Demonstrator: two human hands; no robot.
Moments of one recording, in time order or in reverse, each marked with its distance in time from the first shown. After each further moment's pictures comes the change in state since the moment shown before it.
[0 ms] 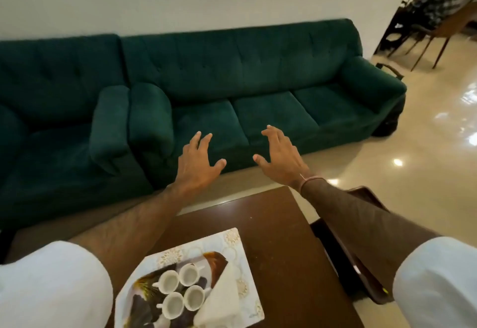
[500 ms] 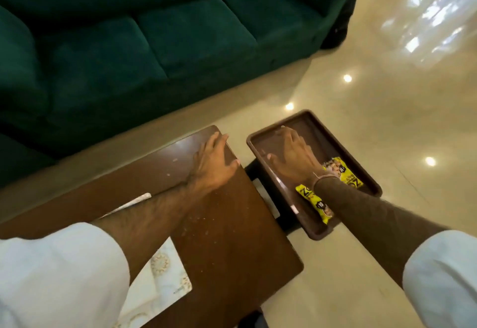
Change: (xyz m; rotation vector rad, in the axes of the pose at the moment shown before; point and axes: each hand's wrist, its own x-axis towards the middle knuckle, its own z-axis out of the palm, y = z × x) left_hand -0.025 0.127 0.348 -0.053 -0.452 0.121; right_hand -0.110 0.333 0.070 -0.047 -0.173 0.429
